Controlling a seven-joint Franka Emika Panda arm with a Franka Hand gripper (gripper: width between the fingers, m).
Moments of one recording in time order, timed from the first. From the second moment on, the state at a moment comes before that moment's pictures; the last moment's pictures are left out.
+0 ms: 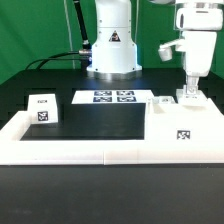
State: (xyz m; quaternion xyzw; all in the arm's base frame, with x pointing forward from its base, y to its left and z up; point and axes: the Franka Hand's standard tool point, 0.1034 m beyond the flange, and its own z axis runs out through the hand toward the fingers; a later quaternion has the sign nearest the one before) arm 0.473 0.129 0.052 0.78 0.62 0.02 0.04
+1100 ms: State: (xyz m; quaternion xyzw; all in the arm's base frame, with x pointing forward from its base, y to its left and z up) arm 0.487 0.119 0.053 0.75 0.66 -0.01 0.05
